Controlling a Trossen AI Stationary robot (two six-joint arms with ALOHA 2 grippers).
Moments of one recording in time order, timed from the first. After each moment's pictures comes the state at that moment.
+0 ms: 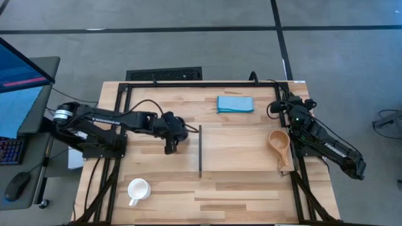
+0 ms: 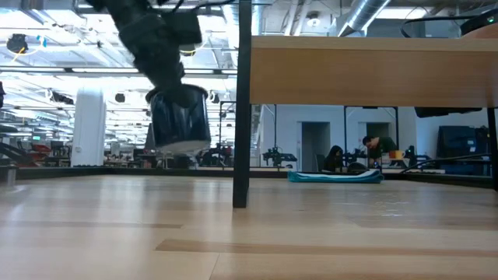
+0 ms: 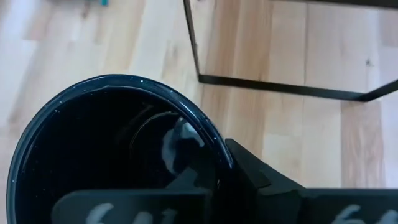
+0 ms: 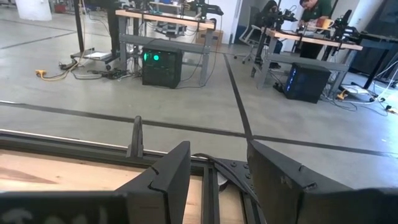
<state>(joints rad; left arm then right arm) 0.00 1.35 0.94 -0.54 -0.12 -0.12 -0.63 0.03 0.10 -0.32 0.88 0.01</state>
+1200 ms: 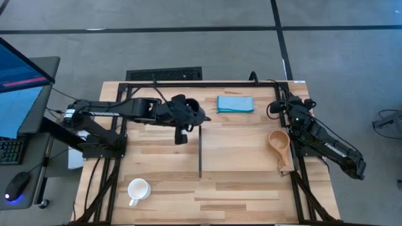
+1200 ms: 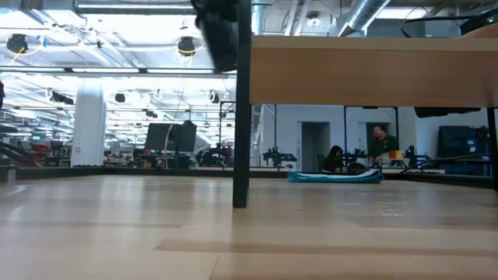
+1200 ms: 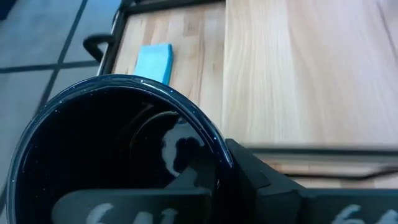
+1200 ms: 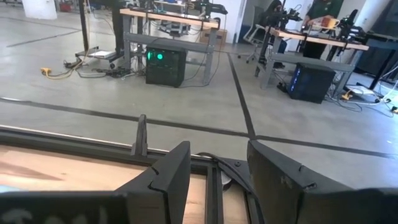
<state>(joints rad) -0.03 1.49 1.53 -0.79 -0.25 0.07 -0.62 0.04 0.10 -0.32 0.86 0.01</state>
